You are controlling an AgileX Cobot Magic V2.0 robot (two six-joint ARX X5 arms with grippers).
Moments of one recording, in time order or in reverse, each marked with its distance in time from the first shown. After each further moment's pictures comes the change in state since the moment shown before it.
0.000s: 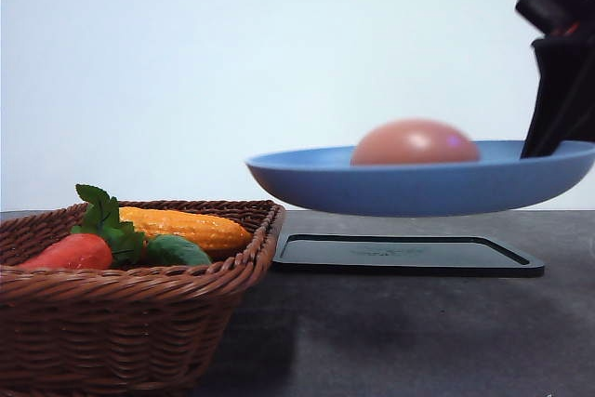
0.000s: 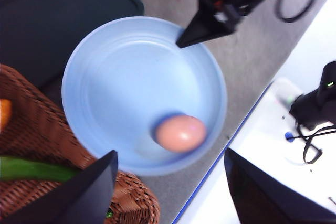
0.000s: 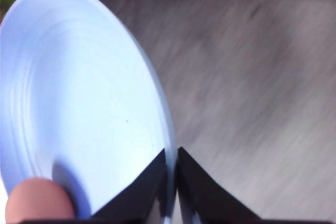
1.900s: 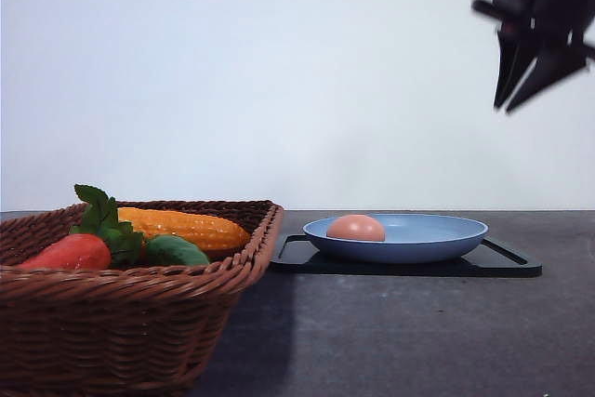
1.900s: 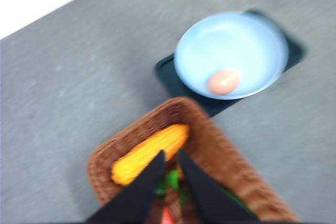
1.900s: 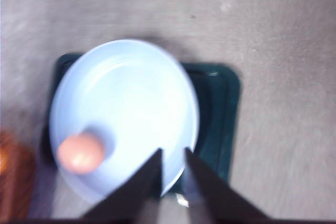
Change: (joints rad) left_arx 0.117 0.000 0.002 0.028 -0.464 0.177; right_arx -0.096 0.353 0.645 -0.124 0.207 -0.070
